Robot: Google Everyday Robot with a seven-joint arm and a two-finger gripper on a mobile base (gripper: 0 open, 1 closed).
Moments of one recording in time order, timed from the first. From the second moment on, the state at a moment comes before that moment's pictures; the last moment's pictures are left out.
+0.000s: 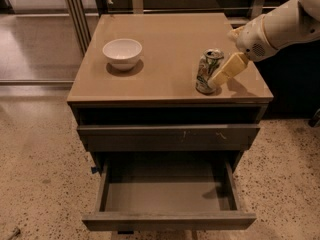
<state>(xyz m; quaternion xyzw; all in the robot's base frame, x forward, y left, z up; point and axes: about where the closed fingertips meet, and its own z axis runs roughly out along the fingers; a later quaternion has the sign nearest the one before) 0.639 -0.170 0.904 -0.53 0.75 0.11 0.37</state>
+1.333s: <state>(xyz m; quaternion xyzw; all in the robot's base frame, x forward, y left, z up) 0.653 -0.146 0.879 -0.53 0.75 0.15 0.36</state>
